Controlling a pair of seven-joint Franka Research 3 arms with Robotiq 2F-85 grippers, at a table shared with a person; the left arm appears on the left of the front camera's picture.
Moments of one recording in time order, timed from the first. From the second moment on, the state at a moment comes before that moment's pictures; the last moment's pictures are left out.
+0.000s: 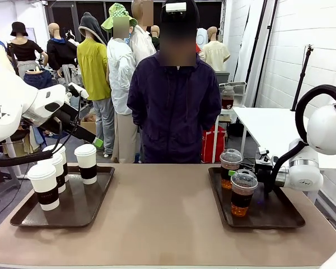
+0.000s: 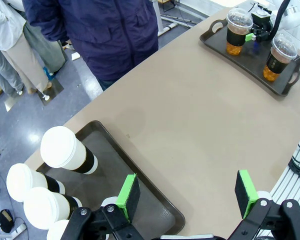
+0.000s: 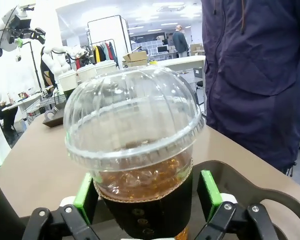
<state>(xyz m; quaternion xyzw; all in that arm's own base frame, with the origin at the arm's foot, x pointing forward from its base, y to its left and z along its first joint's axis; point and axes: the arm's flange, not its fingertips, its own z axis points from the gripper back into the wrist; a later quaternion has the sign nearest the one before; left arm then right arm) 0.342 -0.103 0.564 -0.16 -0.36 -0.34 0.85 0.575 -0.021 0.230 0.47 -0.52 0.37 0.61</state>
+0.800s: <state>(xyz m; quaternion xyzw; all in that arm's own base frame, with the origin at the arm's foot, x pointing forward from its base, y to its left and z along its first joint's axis) 0.342 -0.103 0.564 -0.16 -0.36 -0.34 0.85 0.545 -0.038 0.229 0.47 -0.52 0.35 0.62</state>
